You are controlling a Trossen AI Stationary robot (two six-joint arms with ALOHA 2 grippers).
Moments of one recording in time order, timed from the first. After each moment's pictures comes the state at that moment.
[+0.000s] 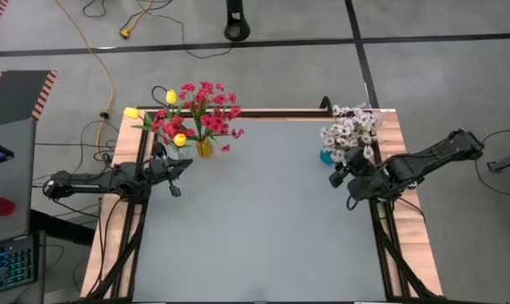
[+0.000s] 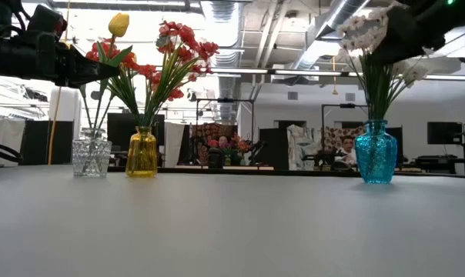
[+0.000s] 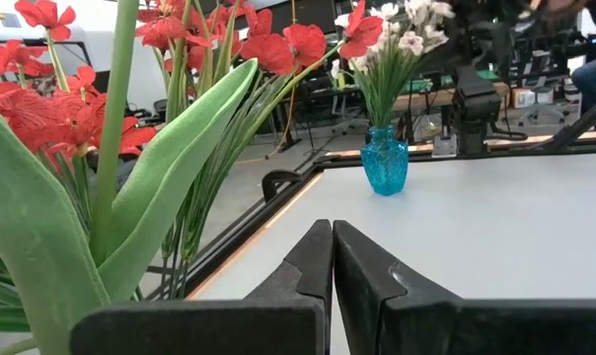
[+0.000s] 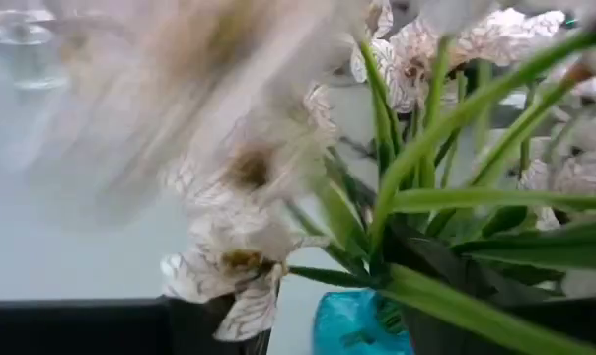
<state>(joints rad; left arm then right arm) -0.02 0.01 0.02 0.05 -0.43 0.20 0.39 0.83 0.73 -0.89 1.16 0.74</state>
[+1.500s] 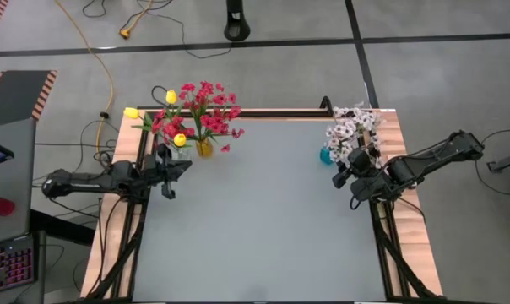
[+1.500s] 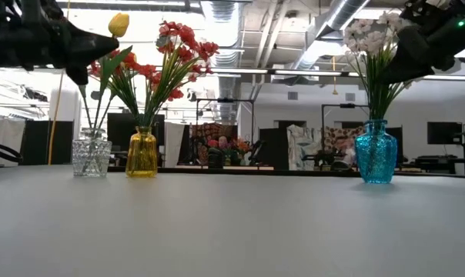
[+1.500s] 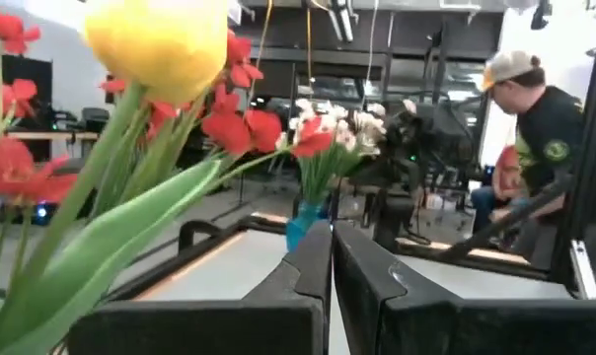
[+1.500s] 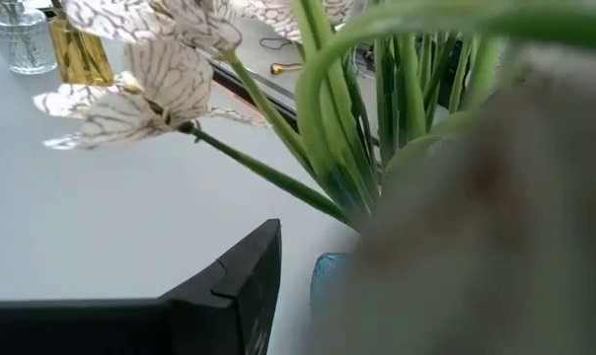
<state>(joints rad) -0.02 0.05 0.01 0.27 -0.28 -0.05 0.38 0.71 0.59 -0.85 1.13 0.78</state>
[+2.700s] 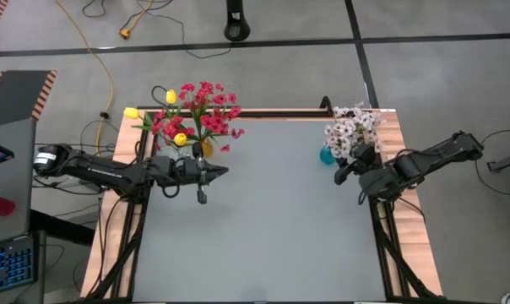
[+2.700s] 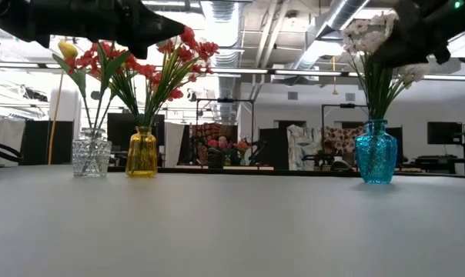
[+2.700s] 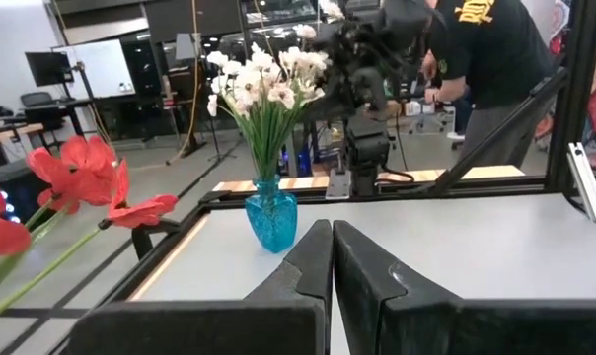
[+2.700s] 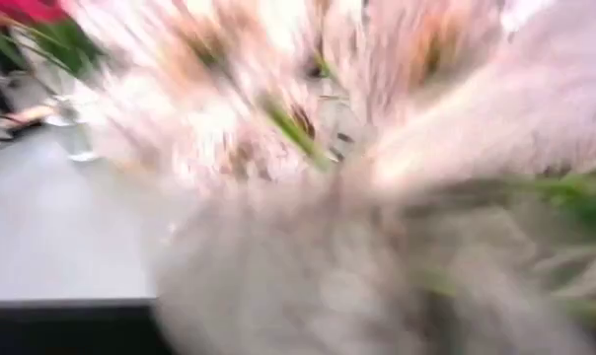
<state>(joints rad) -0.04 1.00 0.39 0.65 -0.19 0.11 0.39 0.66 0.61 -0.71 1.16 0.76</state>
